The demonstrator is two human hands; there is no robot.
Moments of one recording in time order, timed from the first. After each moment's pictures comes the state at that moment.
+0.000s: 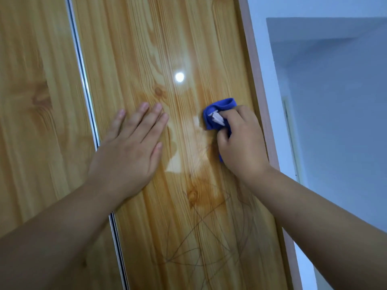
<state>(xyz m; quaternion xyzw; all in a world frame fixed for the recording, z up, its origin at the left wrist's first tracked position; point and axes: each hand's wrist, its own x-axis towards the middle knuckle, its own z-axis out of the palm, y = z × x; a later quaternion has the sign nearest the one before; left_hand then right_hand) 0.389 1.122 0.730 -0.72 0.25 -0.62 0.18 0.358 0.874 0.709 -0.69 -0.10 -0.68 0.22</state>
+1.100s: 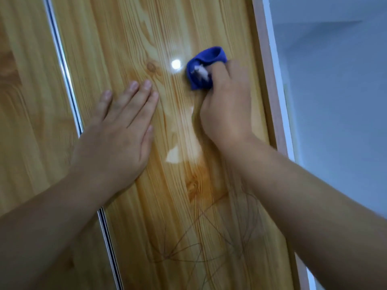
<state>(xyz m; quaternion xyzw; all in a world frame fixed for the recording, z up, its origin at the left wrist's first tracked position) 0.393 1.123 0.727 -0.70 0.28 -0.64 0.14 0.380 0.904 0.745 -0.64 -0.07 -0.74 0.20</state>
